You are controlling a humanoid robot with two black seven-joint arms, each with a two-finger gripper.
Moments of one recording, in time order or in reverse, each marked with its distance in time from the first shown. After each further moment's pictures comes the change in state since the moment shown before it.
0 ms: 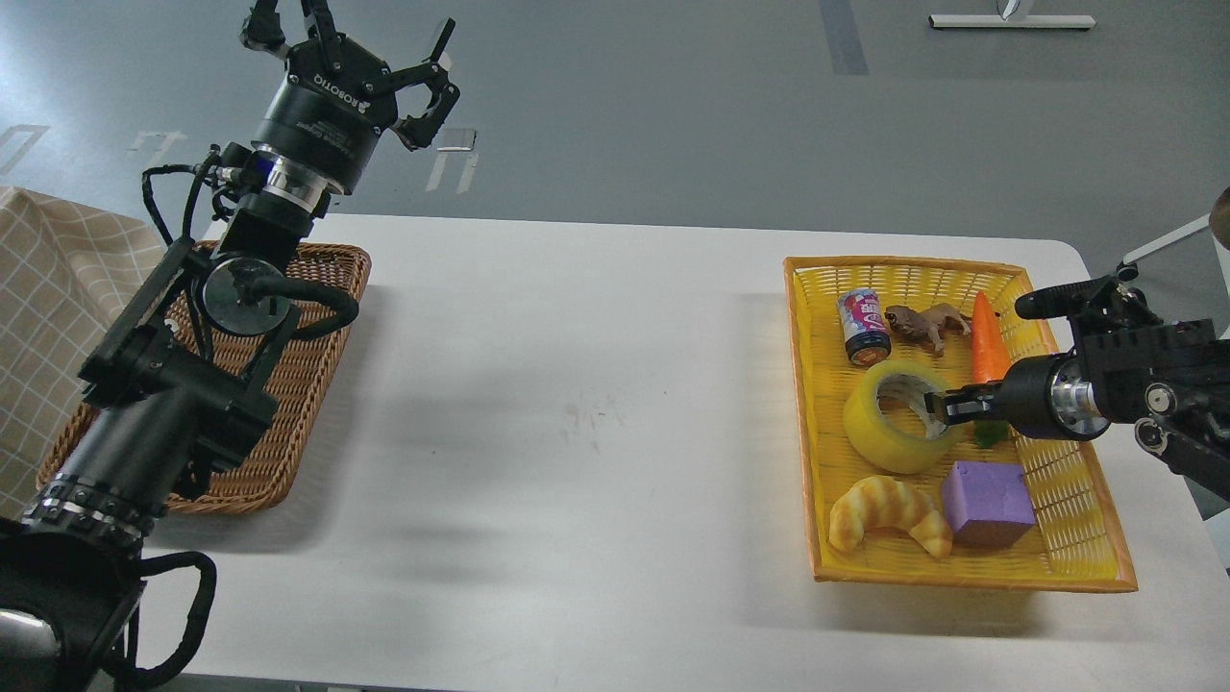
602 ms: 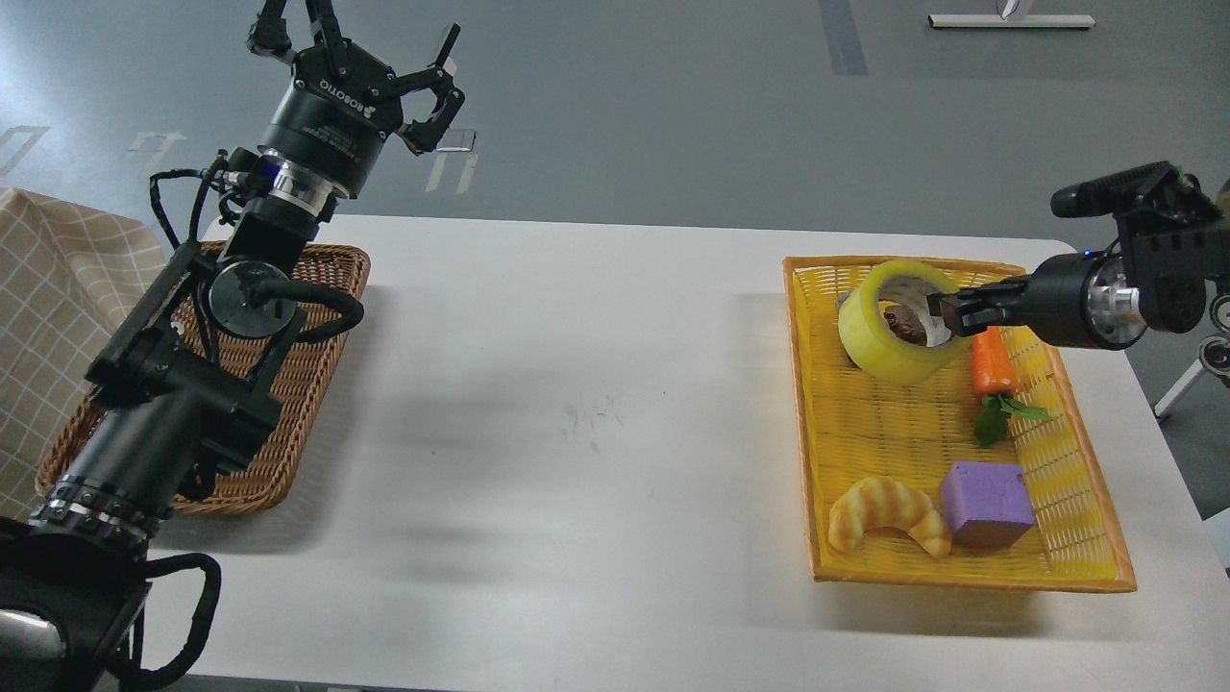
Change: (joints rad) left arm 0.000 -0.009 0.000 0.004 -0.002 0.000 0.000; right arm 0.234 -0.133 0.000 0.206 0.013 0.000 0.001
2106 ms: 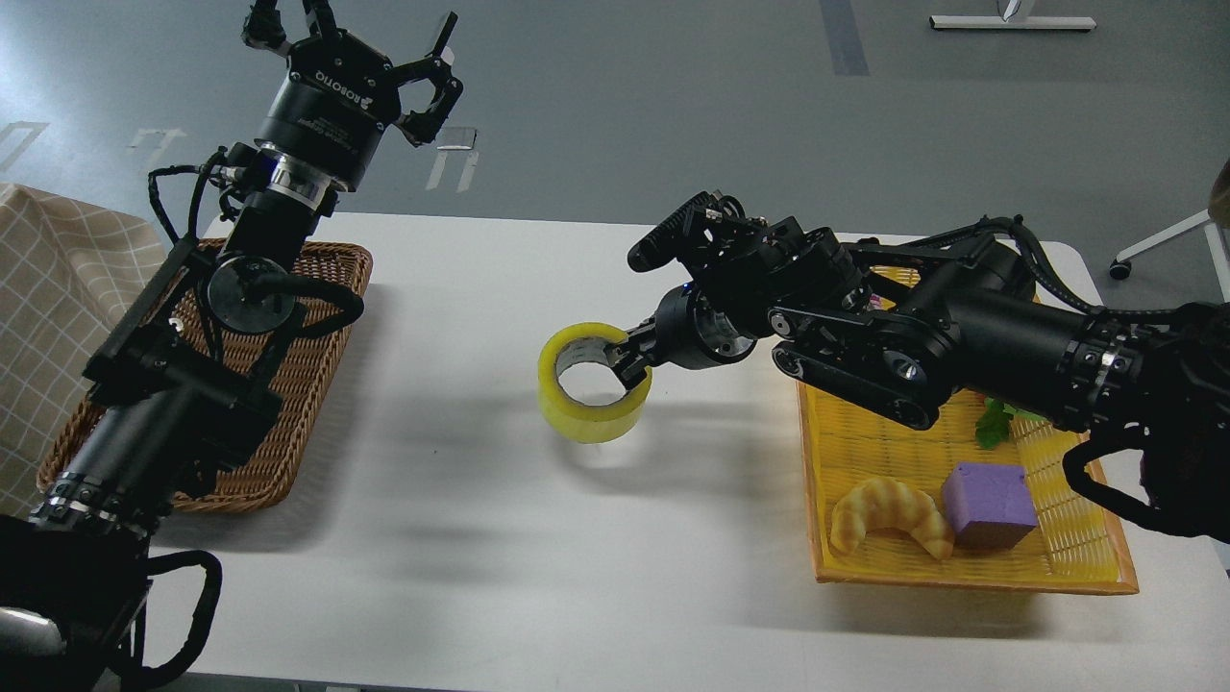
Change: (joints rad) left arm -0.006 -0.003 -0.002 -0.007 -0.026 0.000 -0.001; right arm 0.146 0.807 -0.234 -0.411 -0.010 0.000 0.000
